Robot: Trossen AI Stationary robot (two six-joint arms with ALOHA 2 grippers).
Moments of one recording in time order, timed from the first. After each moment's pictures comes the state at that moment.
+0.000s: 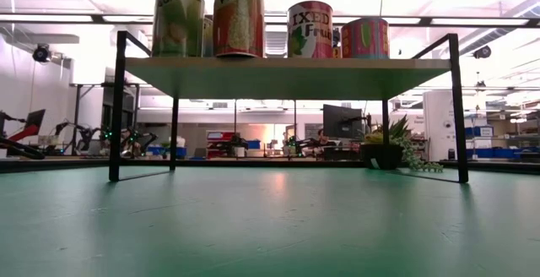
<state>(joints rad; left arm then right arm) -0.56 1.50 0.97 -0.03 -1.06 -0.27 0.17 1.68 1.60 -0.50 0.37 -0.24</state>
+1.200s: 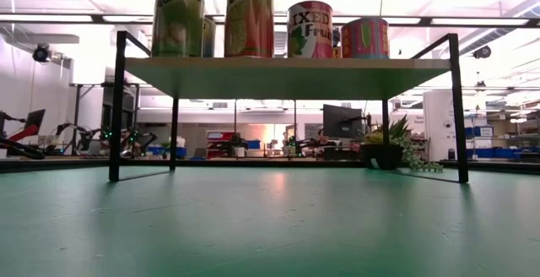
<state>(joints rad) -0.56 1.50 0.97 -0.08 -1.19 -0.28 0.18 1.73 1.60 -0.52 0.36 -0.18</state>
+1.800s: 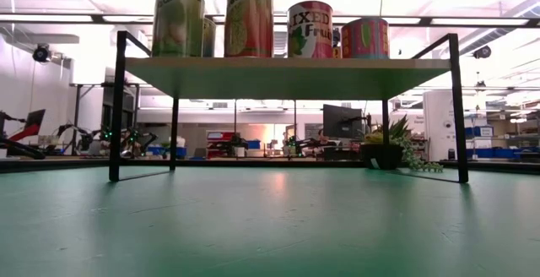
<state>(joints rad) -0.65 1.47 0.99 -0.07 -1.19 -0.20 0.19 1.70 1.70 -0.64 0.37 -0.22</state>
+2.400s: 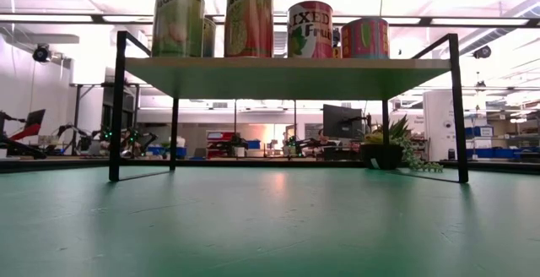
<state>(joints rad) -0.75 1.27 1.00 -0.18 -1.29 -0.04 0.19 1.68 1.69 -0.85 0.37 -0.08</state>
